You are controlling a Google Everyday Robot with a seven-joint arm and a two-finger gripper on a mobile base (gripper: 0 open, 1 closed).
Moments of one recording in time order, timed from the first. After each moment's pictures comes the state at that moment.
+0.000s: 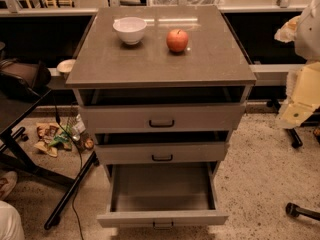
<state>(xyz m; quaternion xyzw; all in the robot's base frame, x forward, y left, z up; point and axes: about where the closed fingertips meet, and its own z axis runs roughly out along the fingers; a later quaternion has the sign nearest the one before) 0.438 -0.214 0.985 -0.60 0.78 -0.05 0.17</state>
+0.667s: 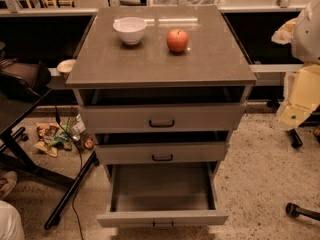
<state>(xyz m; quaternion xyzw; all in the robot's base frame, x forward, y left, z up) 0.438 -0.211 0.981 -0.61 0.78 -0.04 0.17</state>
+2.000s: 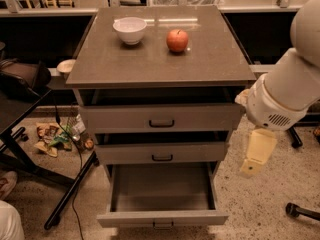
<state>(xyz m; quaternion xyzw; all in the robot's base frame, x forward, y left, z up) 0.422 -0.176 0.849 -0.62 0.77 0.04 0.13</state>
